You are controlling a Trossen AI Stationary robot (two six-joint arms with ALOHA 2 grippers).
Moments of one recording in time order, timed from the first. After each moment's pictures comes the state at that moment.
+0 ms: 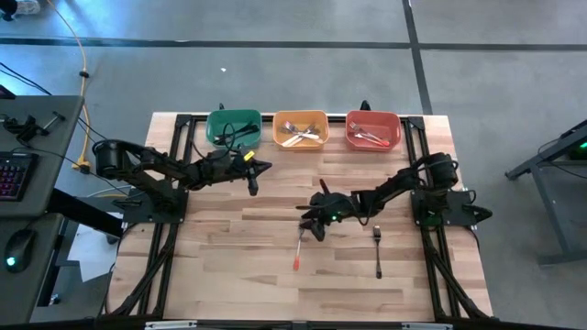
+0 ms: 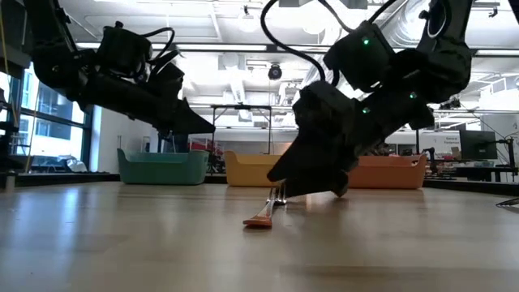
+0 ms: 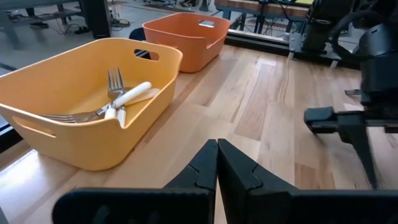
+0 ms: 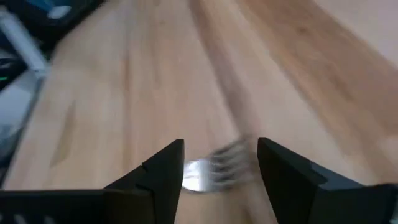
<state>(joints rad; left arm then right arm) 0.31 1.48 0.27 0.96 -0.03 -0.07 0.12 1.93 0.68 0.71 -0.05 0.62</state>
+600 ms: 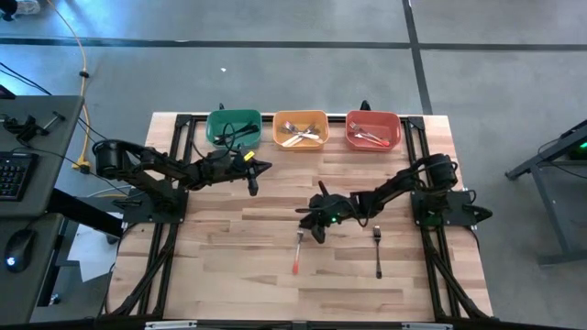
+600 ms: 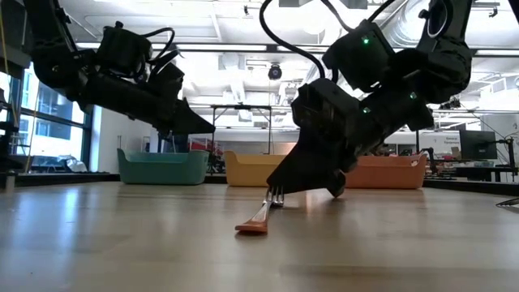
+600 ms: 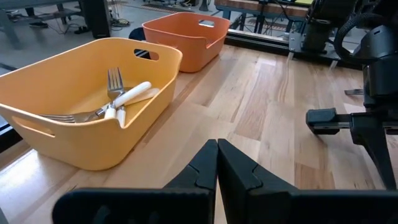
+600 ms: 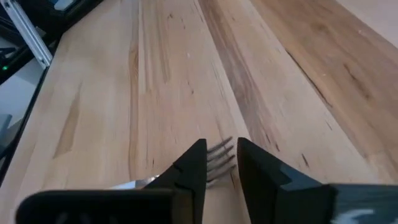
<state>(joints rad) 0.31 1.48 0.27 0.96 -0.03 -0.08 0.12 1.95 0.69 0.68 -0.06 0.60</state>
